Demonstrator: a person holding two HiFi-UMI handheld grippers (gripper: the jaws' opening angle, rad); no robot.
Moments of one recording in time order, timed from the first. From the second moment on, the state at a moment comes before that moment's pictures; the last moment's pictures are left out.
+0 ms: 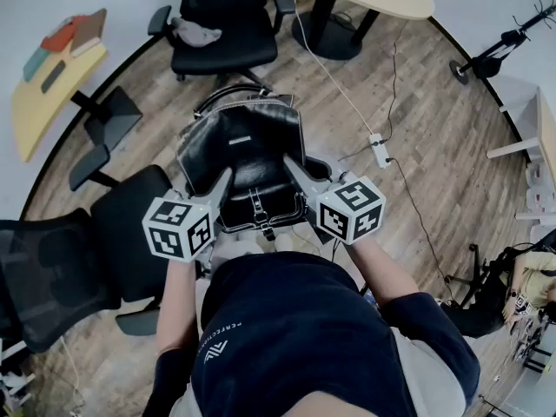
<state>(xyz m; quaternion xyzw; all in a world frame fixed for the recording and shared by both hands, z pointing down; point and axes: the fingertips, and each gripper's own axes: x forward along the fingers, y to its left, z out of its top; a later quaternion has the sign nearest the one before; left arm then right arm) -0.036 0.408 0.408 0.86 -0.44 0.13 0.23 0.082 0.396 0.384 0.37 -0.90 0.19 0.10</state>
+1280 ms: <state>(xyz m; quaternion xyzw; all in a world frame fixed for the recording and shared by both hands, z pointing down) -0.107 0.343 0.449 0.83 -0.46 0.17 0.25 0.010 0.325 0.426 0.34 -0.89 0.25 0.15</state>
